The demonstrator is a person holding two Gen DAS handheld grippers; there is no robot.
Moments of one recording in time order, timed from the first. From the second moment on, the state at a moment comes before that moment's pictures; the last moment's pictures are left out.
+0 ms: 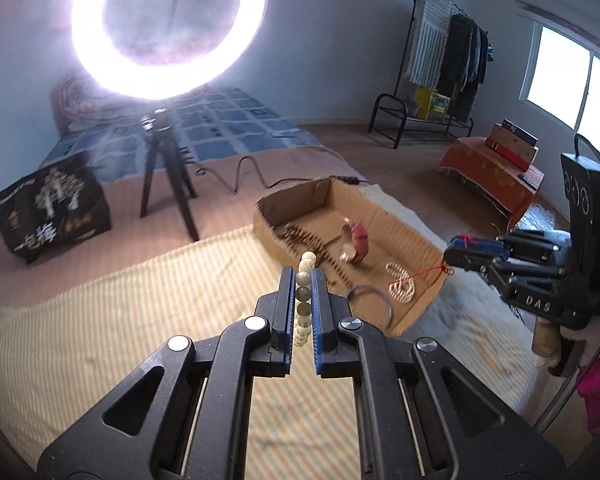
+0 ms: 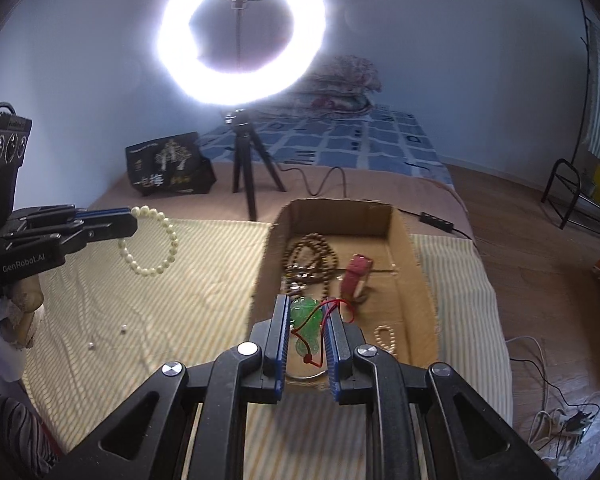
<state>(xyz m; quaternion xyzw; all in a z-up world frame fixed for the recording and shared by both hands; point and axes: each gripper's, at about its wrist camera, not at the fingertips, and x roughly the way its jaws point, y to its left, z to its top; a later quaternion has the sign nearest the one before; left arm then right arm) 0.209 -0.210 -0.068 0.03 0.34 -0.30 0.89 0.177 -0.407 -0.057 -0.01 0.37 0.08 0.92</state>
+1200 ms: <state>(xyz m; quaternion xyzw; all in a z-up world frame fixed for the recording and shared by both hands) 0.277 -0.312 -0.109 0.04 0.39 -0.30 0.87 0.218 -0.460 -0.104 0.04 0.41 0.06 0.91</state>
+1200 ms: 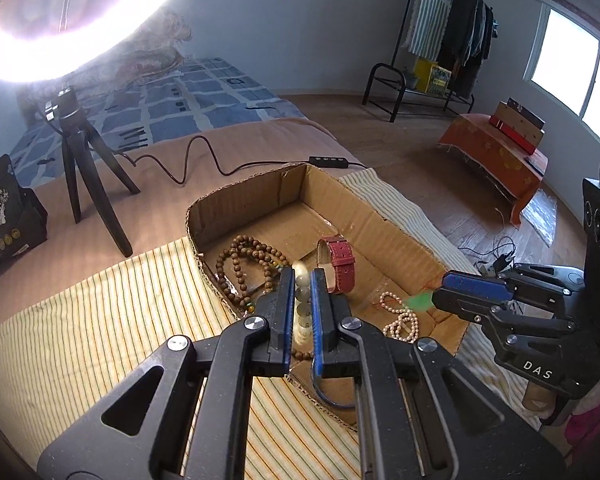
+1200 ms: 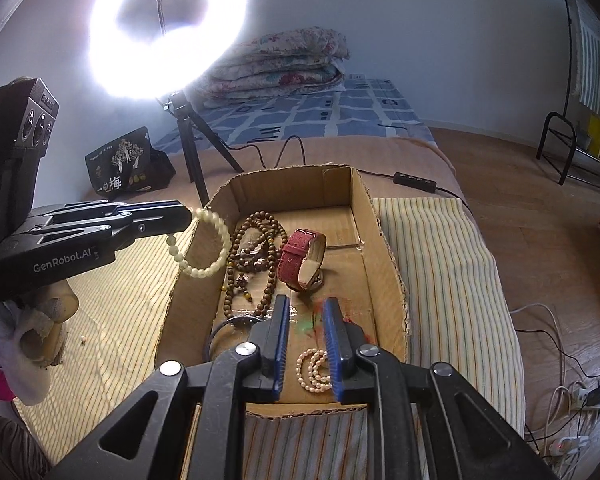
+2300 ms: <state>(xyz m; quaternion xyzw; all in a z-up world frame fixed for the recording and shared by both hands) 0.261 -0.283 -0.076 0.03 0.35 -0.28 0.89 0.193 -0.427 -0.076 0.01 0.38 0.03 0.92</state>
